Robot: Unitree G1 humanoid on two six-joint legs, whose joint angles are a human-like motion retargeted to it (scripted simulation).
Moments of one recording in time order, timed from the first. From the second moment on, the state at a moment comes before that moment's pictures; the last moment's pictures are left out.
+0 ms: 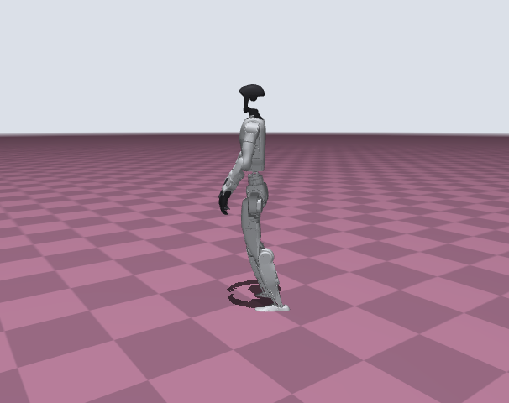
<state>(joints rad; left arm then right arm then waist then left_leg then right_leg) -0.19 0.32 -0.94 0.86 0.03 -0.11 -0.26 -0.24 -0.15 0.75 1.06 -0.06 -0.01 0.28 0.12 -0.12 -0.14 0.02 -0.04 0.15 0.11 -0.41 0.12 -0.24 -0.06 -0.18 0.37 -0.35 0.04</state>
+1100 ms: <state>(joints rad) -0.20 0.31 -0.99 0.78 -0.13 -0.11 -0.24 -0.37 -0.13 0.80 1.03 -0.02 0.00 0.26 0.09 -0.12 -0.15 0.03 -0.05 0.19 0.10 -0.42 0.11 -0.30 -0.06 -0.13 0.43 -0.36 0.08</state>
